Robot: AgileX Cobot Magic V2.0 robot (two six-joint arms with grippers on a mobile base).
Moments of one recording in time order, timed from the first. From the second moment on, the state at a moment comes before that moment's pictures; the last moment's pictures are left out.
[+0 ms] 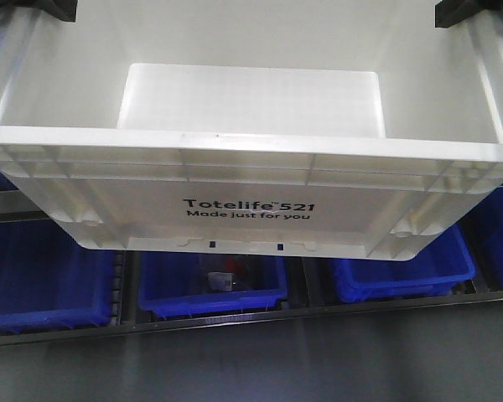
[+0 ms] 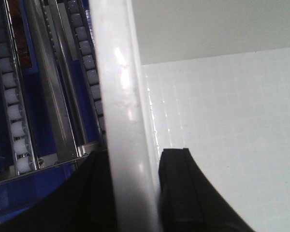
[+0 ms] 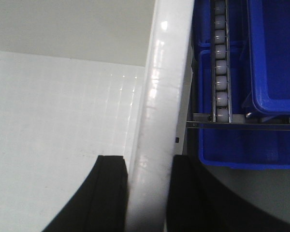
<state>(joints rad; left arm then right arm) -0.31 1.47 -1.79 0.05 1.20 -0.17 0.18 1.43 -1.73 0.11 1.21 0.11</state>
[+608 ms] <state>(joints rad) -0.31 1.47 -1.79 0.05 1.20 -0.17 0.18 1.43 -1.73 0.11 1.21 0.11</state>
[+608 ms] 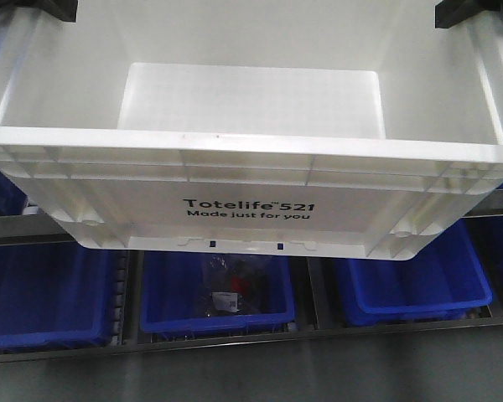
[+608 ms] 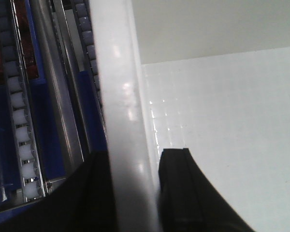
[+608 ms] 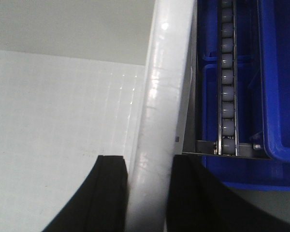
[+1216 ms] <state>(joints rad) -0.31 1.47 -1.79 0.05 1.20 -0.17 0.18 1.43 -1.73 0.11 1.21 0.11</state>
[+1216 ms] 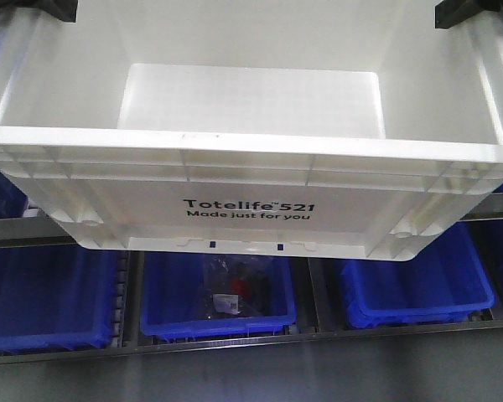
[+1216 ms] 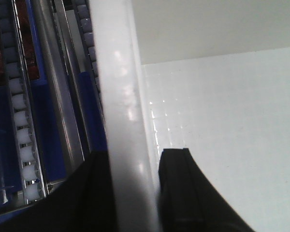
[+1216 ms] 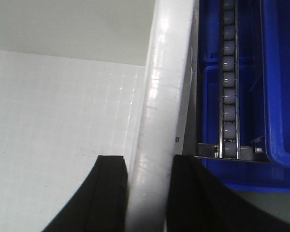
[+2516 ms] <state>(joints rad) -0.31 1.54 -1.79 0.07 1.11 -0.17 0.18 1.50 -1.73 0.07 1.18 0.10</state>
